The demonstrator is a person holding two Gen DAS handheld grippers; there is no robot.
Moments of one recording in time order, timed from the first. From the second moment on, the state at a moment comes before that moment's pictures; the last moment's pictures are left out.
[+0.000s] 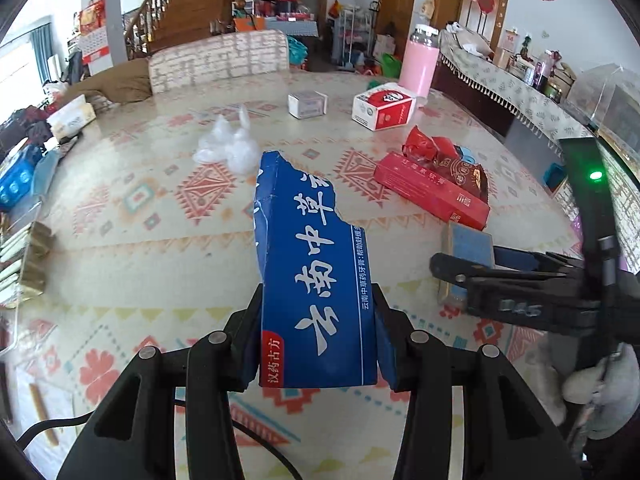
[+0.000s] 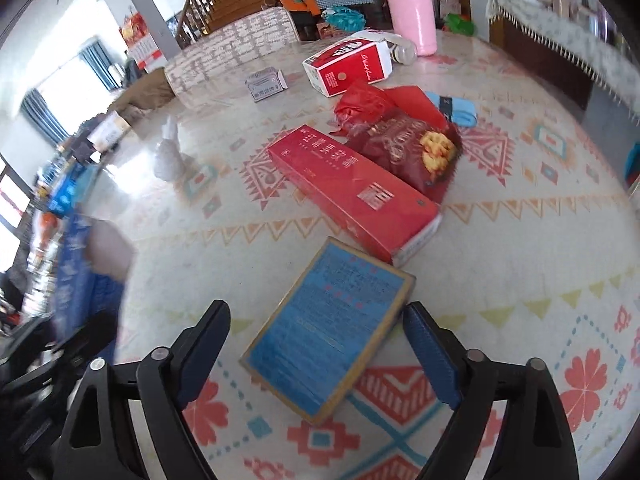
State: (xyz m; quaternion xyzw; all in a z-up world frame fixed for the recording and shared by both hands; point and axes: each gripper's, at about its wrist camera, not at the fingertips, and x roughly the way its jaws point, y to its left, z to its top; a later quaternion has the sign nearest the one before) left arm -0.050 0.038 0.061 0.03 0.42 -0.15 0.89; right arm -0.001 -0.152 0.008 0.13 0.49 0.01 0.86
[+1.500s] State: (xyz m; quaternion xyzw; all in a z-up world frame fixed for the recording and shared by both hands) left arm -0.102 -0.065 0.078 0.05 0.40 -0.21 0.89; right arm -0.107 -0.222 0.029 0.09 0.42 0.07 0.90
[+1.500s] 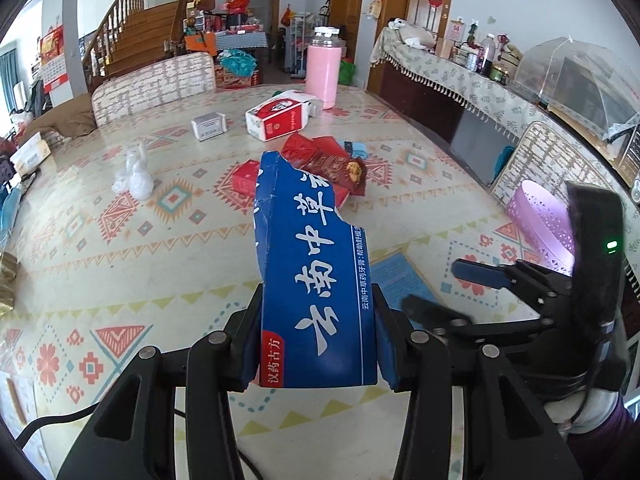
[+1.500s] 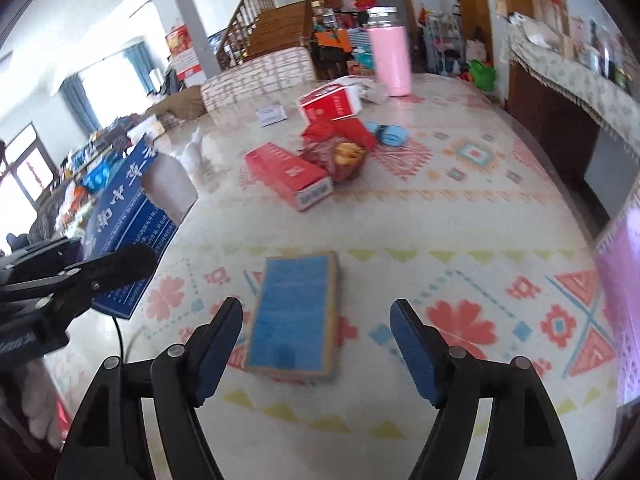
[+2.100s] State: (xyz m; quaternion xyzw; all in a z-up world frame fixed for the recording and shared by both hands) left arm -0.100 -0.078 0.086 0.06 0.40 -0.23 0.88; right arm -0.105 -0.234 0.019 0.08 0.42 0.05 0.90
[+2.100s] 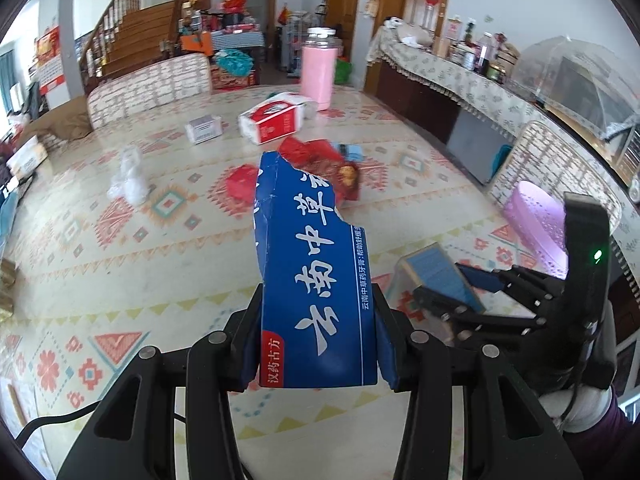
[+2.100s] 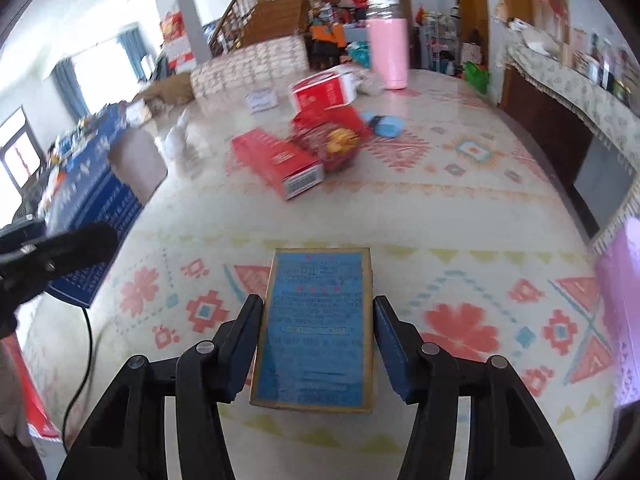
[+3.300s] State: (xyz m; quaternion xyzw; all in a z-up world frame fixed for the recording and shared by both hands) left arm -0.103 -0.452 0.089 0.15 0.41 -0.52 0.74; right arm -0.239 -0.570 0.053 0.27 0.31 -0.24 0.88
